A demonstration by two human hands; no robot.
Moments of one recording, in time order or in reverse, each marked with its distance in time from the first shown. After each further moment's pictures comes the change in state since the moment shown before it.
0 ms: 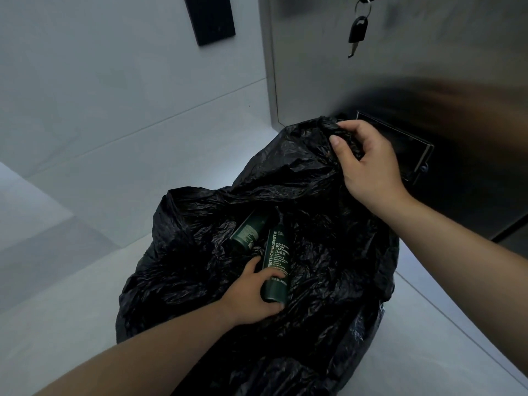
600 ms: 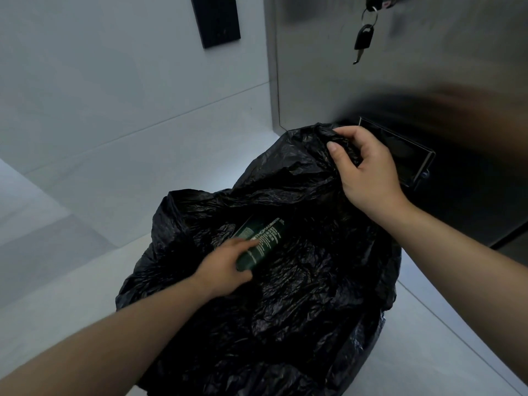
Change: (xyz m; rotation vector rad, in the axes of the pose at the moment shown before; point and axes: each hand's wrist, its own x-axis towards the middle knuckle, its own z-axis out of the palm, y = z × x) left_hand 0.005 -0.007 -0.064 0.180 0.203 0.049; right_hand -0.003 -0.007 0.004 -0.029 -0.030 -0.044
